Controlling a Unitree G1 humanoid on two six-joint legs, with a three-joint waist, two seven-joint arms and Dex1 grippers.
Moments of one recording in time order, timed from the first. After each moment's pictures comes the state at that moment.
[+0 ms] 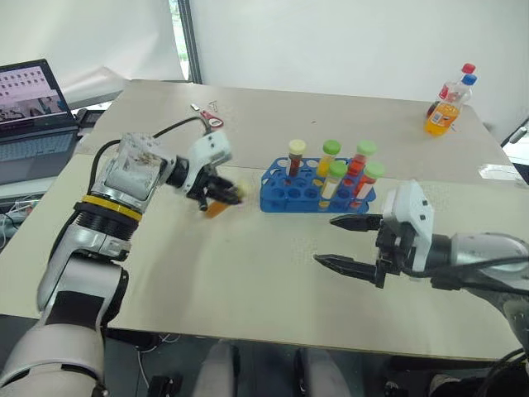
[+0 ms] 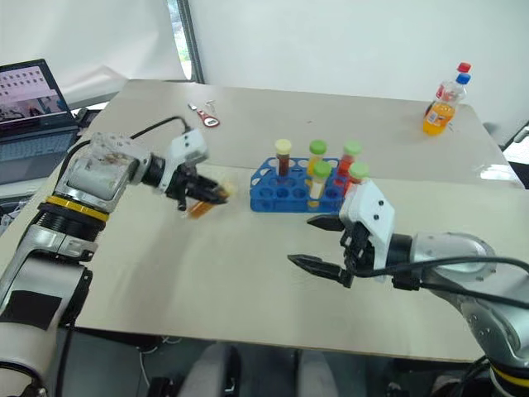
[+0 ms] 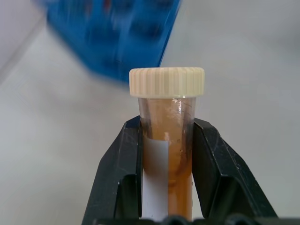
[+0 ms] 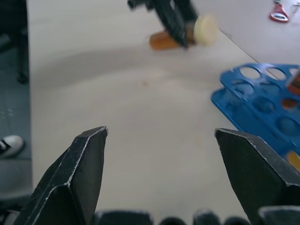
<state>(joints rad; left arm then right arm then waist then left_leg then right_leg) -1.08 0.60 -0.26 0.40 -0.15 0.65 -1.30 -0.18 -0.94 -0.18 -0.76 0.80 0.86 0.68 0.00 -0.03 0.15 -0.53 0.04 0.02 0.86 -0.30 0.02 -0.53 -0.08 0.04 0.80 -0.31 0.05</state>
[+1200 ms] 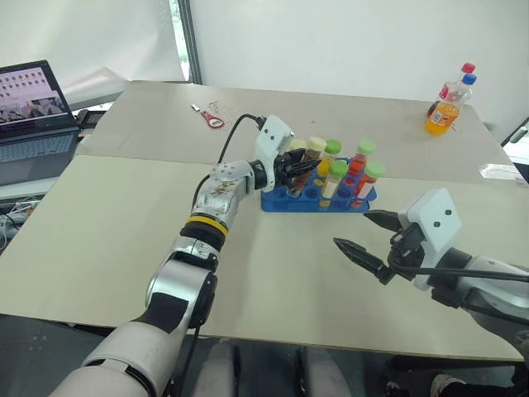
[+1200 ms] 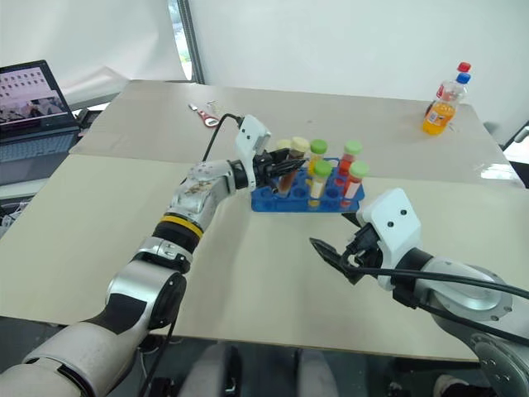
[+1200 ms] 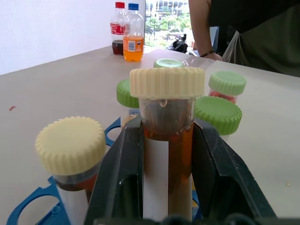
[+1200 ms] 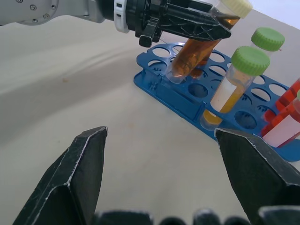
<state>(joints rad) -1.10 0.08 -0.04 0.82 -0.17 0.09 -0.83 -0.09 -0.85 -0.34 -0.94 0.94 1.04 0.22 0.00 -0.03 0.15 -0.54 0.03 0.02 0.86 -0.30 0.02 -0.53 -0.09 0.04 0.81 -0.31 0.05</state>
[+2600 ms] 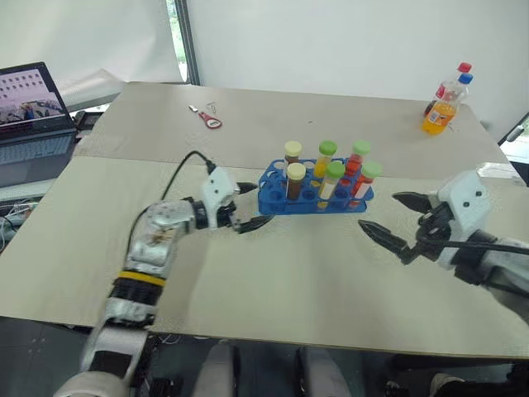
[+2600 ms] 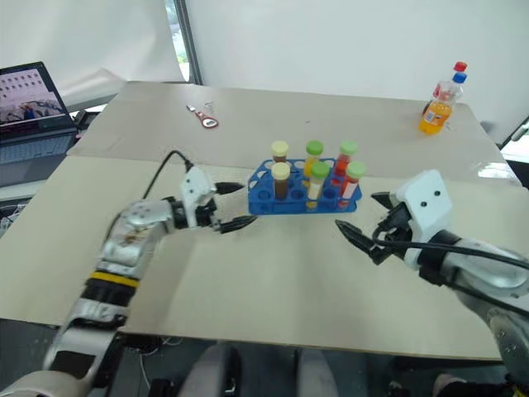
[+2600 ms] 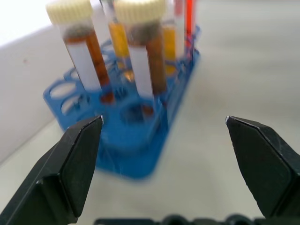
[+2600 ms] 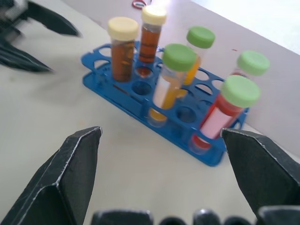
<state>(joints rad) -0.60 0.54 -0.08 0.13 -0.20 0.27 -1.02 -0.07 -1.00 -0.38 -0.64 0.74 0.77 0.51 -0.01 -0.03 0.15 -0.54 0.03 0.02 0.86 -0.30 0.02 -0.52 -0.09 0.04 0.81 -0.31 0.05</state>
